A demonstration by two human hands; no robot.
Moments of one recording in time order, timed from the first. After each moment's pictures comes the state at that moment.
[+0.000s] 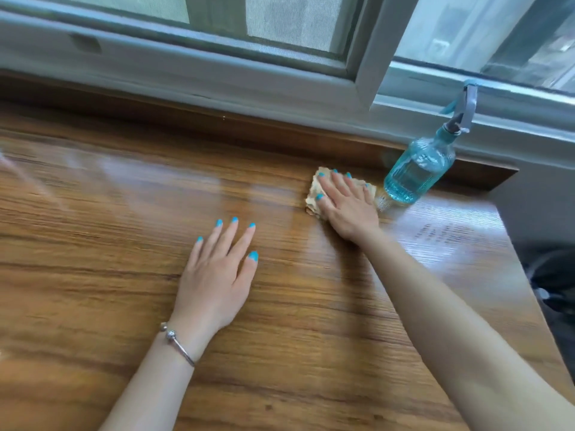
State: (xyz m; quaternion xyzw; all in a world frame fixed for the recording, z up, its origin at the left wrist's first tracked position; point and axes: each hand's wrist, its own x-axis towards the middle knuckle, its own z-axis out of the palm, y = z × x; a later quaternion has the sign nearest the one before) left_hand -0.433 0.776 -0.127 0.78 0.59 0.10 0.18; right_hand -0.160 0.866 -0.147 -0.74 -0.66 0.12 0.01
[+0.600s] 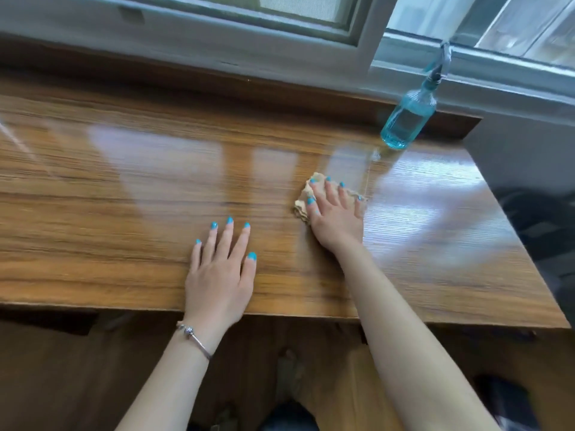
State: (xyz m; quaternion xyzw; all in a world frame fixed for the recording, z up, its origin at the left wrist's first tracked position) left_hand -0.536 0.662 -0.160 0.80 0.58 0.09 0.13; right_hand -0.304 0.712 -0.149 -0.81 -0.57 0.12 0.05
